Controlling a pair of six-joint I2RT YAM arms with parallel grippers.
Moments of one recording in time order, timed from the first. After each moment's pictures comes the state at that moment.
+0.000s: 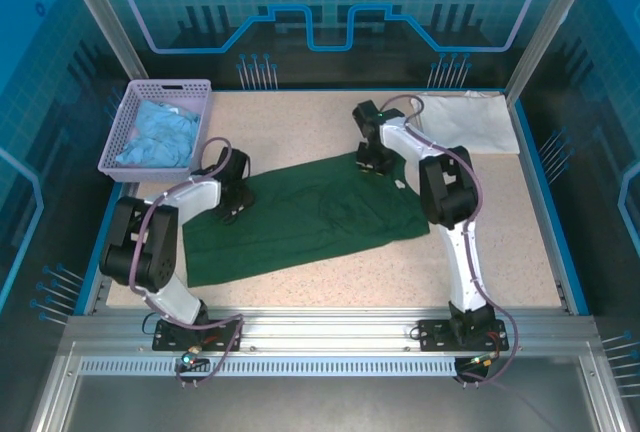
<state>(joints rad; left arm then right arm) -0.17 1.62 0.88 -0.50 -0.13 -0.85 0.38 2.37 1.99 -1.02 0.09 0.67</state>
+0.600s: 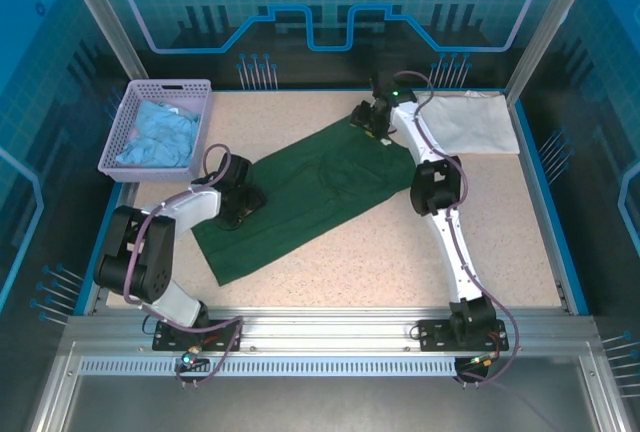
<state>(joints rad) -0.21 1.56 0.84 -0.43 0.01 -0.87 0.24 2.81 2.79 -1.02 -0.25 0.70</state>
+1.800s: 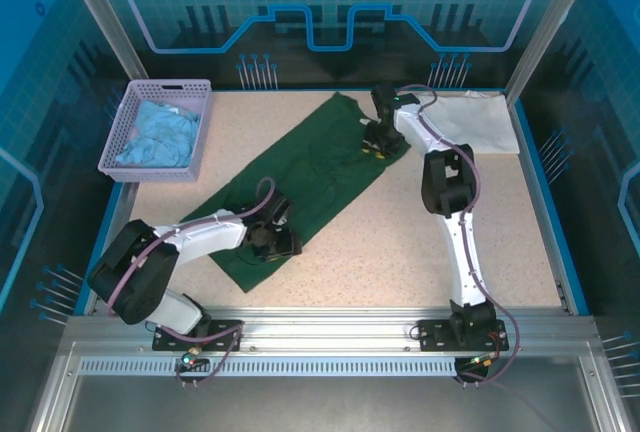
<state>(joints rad) -0.61 1.50 0.71 -0.48 0.22 -0.78 0.26 2.56 2.31 -1.05 -0.14 0.64</state>
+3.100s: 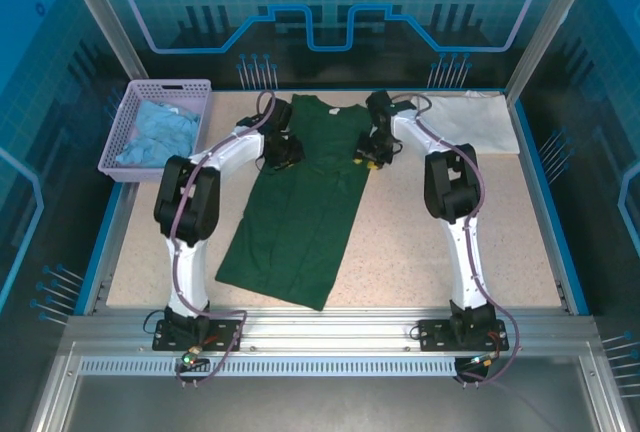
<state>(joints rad) -0.30 2.10 1.63 -0.64 0.15 -0.72 0.30 2.41 2.08 -1.00 -0.23 0.62</state>
